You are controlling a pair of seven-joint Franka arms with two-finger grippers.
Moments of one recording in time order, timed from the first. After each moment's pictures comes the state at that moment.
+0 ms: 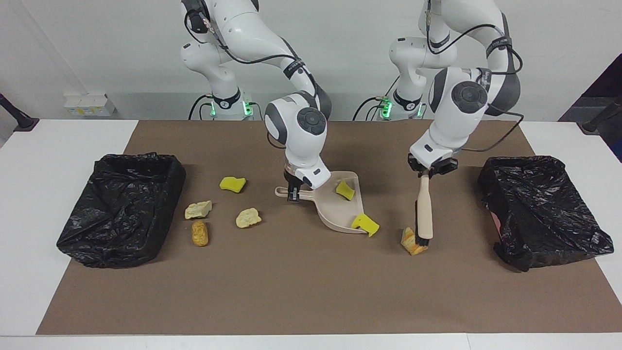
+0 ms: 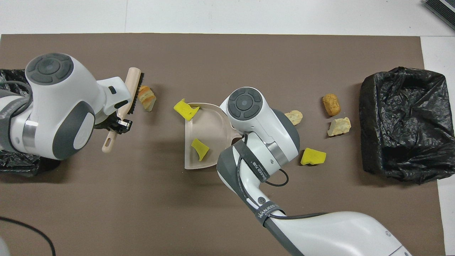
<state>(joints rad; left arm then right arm) -0.16 0.23 -0.08 -1.77 0.11 1.84 0.04 0.56 0.44 -0.03 -1.64 -0.14 1.95 -0.93</state>
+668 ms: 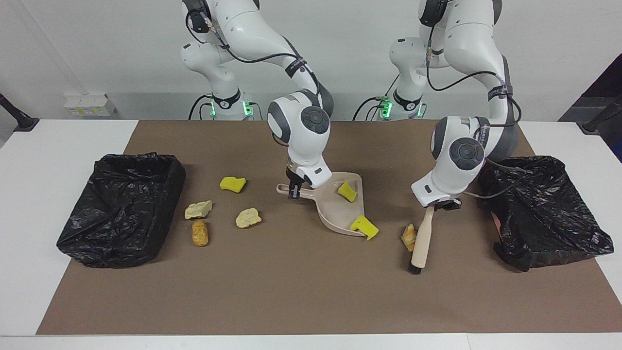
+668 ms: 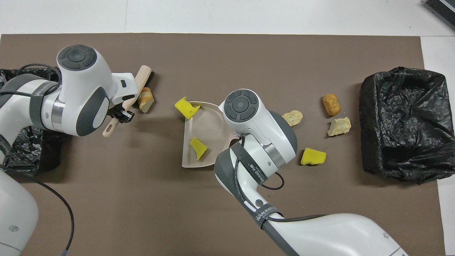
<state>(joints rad) -0.14 0.36 -0.10 -1.76 0.08 1.91 0.18 0.57 0.44 -0.03 -1.64 -0.14 1.94 -0.88</state>
